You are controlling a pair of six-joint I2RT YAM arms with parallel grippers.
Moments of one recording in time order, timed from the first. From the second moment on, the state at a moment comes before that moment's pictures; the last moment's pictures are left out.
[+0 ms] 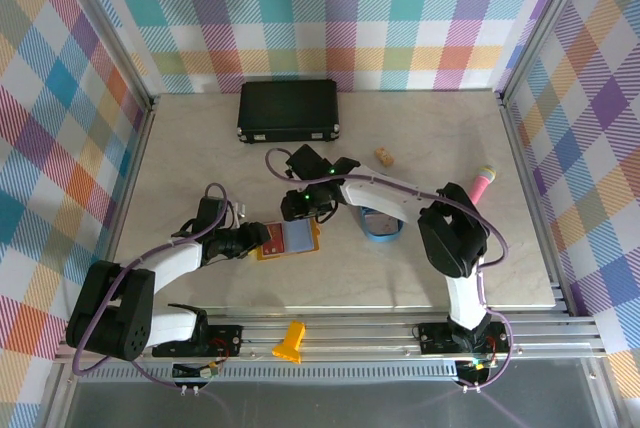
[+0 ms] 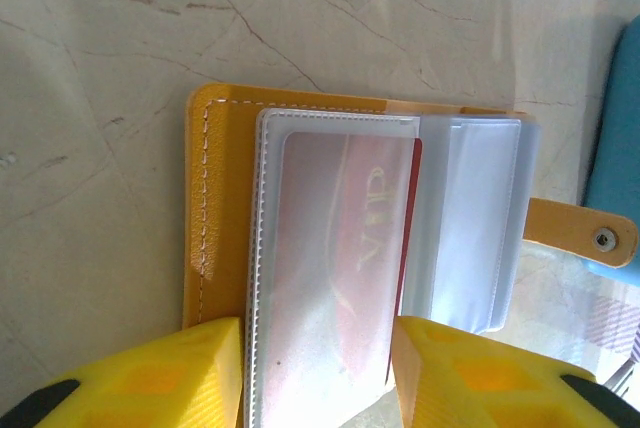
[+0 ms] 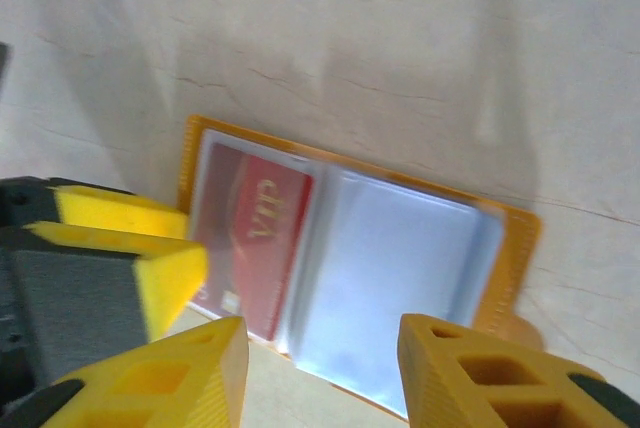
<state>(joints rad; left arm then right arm) -0.21 1.28 0.41 -0.11 0.50 -0.68 0.88 1.97 1.57 -0.71 -0.19 0.49</state>
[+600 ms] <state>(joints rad) -0.21 1.32 0.43 -0.08 0.51 -0.68 0.87 2.17 1.72 -0.86 -0.18 0.52</state>
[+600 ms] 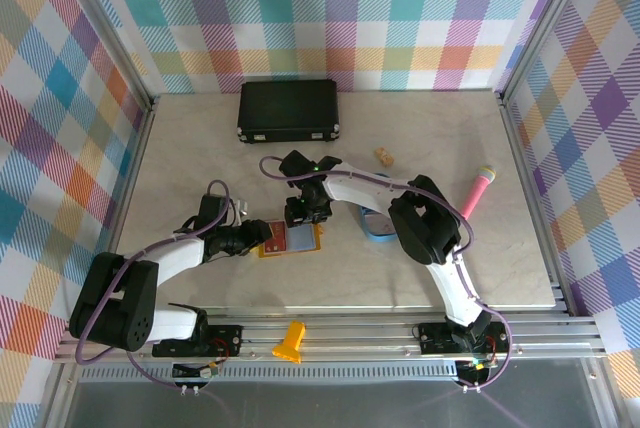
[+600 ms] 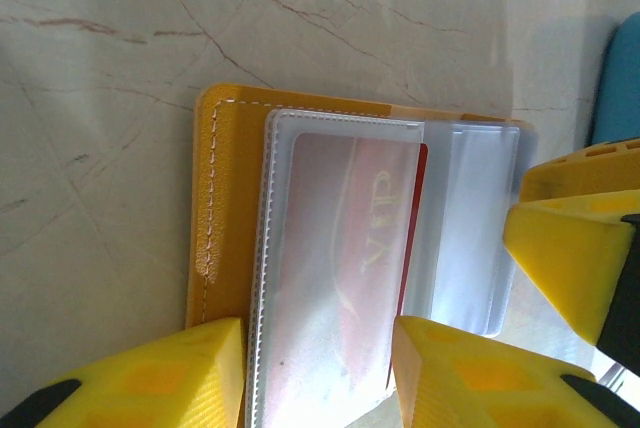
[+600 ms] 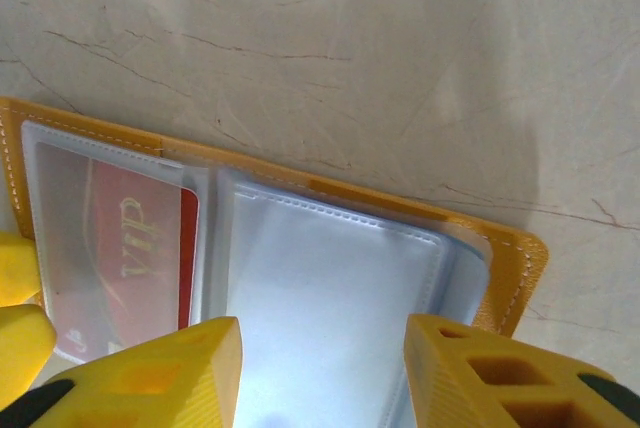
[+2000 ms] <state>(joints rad) -0.21 1.32 0.43 -0.08 0.51 -0.68 0.87 2.23 1.69 -0.67 -0.46 0.68</state>
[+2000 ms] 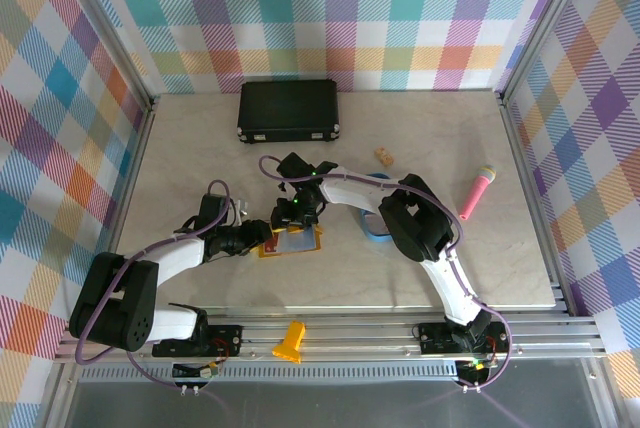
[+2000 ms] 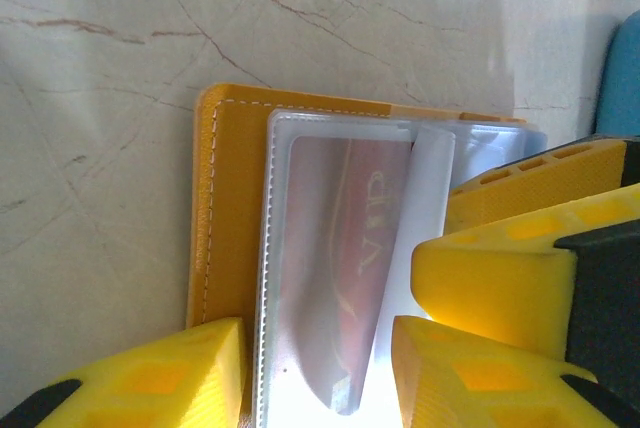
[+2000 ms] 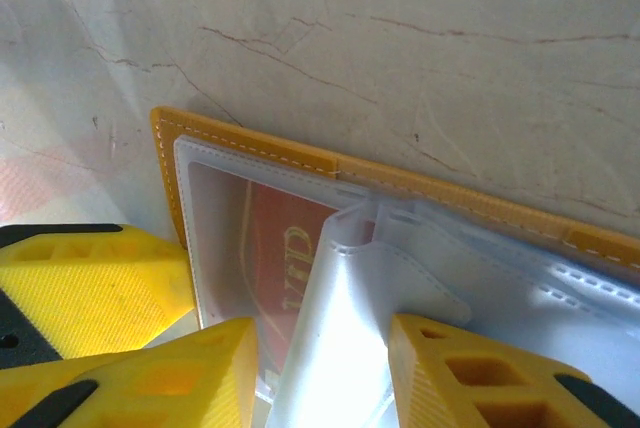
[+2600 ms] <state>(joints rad) -0.21 1.28 0.44 -0.14 0.47 -0.68 0.87 2.23 1.68 -0.62 -0.50 0.70</state>
